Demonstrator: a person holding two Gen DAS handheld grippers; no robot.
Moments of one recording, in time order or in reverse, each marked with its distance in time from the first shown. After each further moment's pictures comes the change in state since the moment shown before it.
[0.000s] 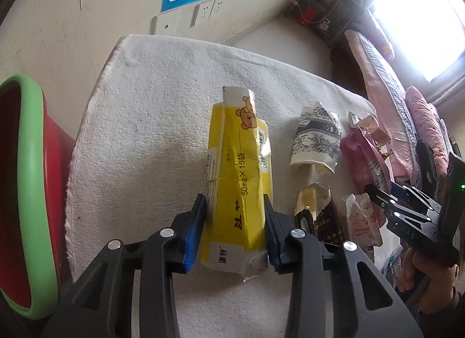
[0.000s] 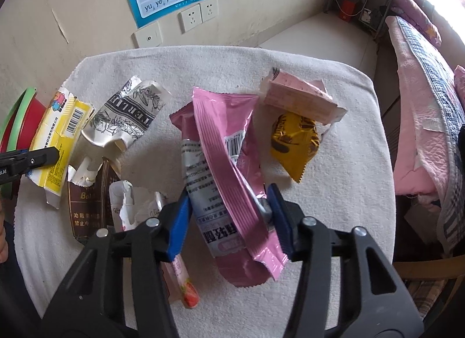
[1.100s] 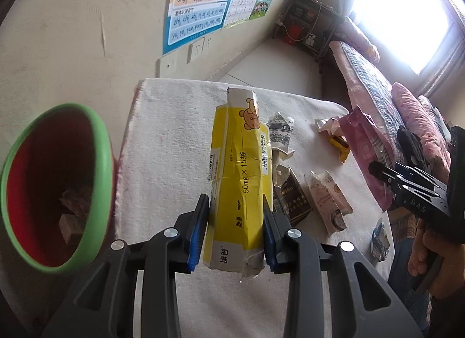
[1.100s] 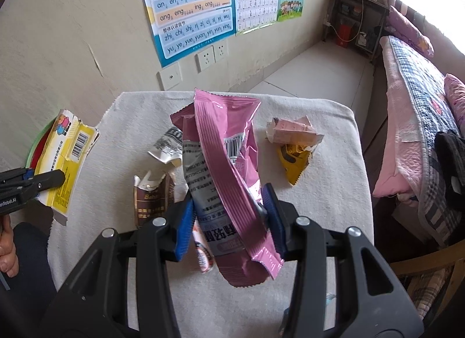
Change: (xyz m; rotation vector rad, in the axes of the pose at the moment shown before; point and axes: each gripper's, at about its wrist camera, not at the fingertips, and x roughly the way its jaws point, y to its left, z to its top) left arm -0.101 -0.020 -0.045 0.096 -0.146 0.042; right arm -0.094 0.015 -0.012 0.015 -0.168 0.045
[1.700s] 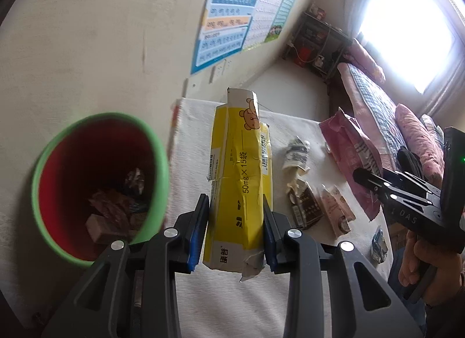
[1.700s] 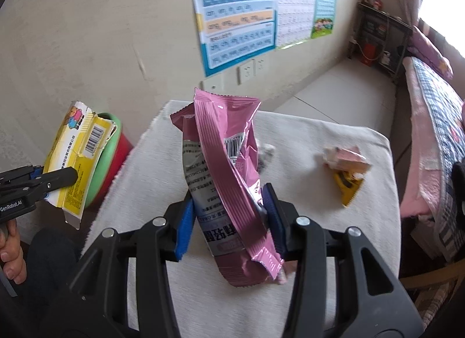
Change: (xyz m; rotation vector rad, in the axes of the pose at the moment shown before) left arm -0.057 0.045 -0.007 -0.051 -0.097 0.032; right arm -0.011 0.089 0.020 -0.090 -0.042 0.086
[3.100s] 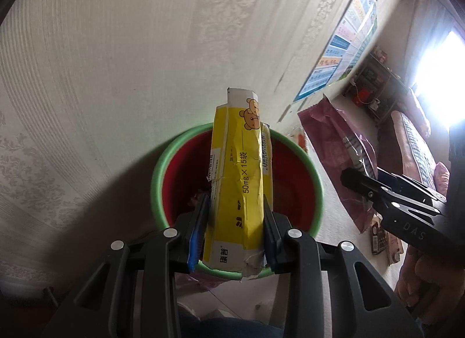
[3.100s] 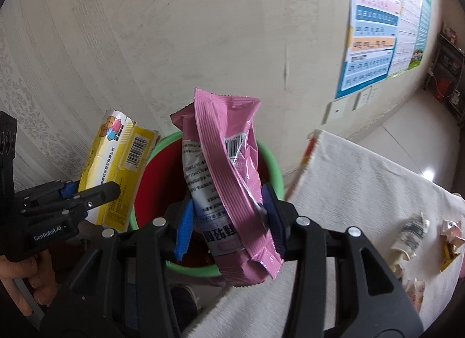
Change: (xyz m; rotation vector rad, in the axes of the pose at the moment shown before) left arm -0.058 0.183 -0.011 -0.250 -0.081 0.185; right arm 0.071 0.220 0.065 -0.198 0.031 0.273
